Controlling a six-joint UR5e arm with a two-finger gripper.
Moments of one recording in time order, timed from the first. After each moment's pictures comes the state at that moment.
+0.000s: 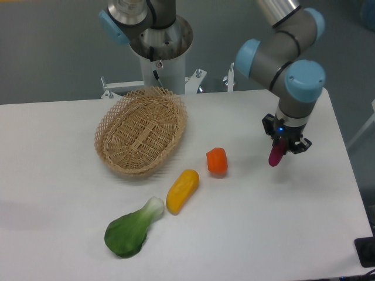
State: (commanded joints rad) arm 2.78 -1.95 -1.86 -0.80 1.63 1.63
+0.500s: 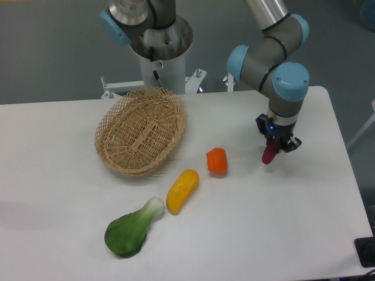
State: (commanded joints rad) arm 2.79 -1.95 -1.88 -0.80 1.62 1.64
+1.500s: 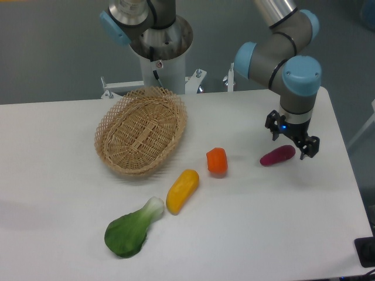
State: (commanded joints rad) arm 2.79 -1.95 -1.72 -0.85 1.62 1.63
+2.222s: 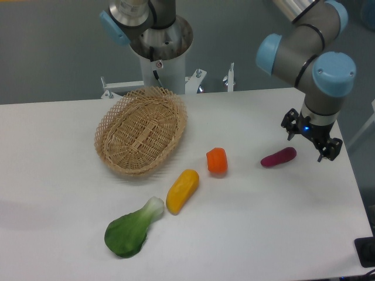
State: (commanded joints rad) arm 2.78 -2.02 -1.48 -1.10 1.58 1.58
